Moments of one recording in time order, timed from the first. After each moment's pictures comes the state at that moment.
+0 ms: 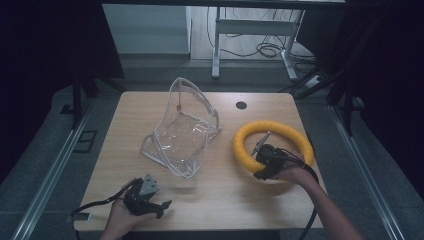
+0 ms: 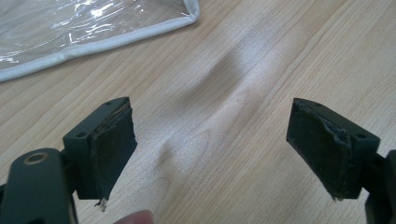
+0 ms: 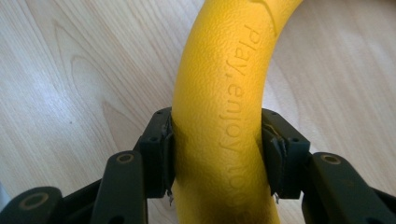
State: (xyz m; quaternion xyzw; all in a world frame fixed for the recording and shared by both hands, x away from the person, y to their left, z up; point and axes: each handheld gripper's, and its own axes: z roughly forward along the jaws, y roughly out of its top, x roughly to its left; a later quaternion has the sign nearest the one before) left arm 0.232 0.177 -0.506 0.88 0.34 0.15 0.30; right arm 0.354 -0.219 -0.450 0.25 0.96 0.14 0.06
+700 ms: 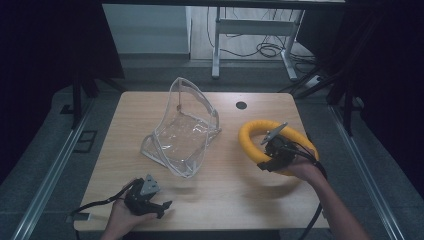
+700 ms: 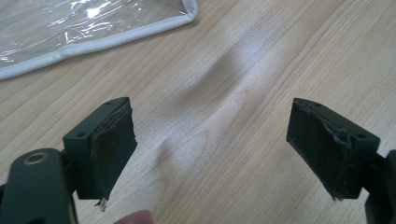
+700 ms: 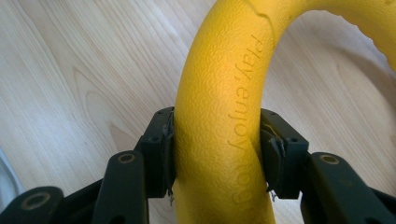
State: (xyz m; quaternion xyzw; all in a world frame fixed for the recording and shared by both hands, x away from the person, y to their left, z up) left arm 0.232 0.176 -0.507 0.88 0.34 0.14 0.30; right arm 0.354 -0.238 -0.414 0.28 0.94 0.20 0.08
